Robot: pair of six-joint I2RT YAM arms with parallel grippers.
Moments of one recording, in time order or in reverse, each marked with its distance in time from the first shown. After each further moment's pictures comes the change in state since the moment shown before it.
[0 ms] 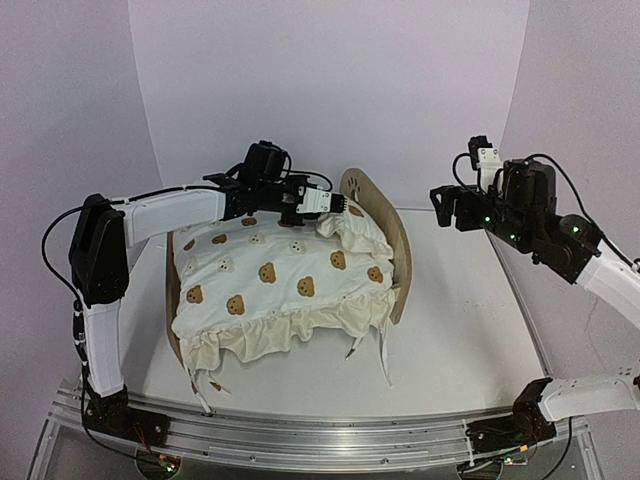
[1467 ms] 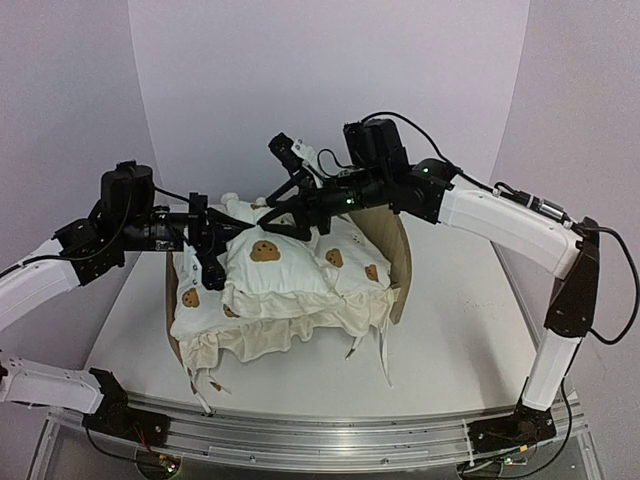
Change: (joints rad) left arm 0.017 -0.969 -0.746 -0.022 0.328 0.489; right arm 0.255 0.780 0.729 -0.031 -1.043 -0.280
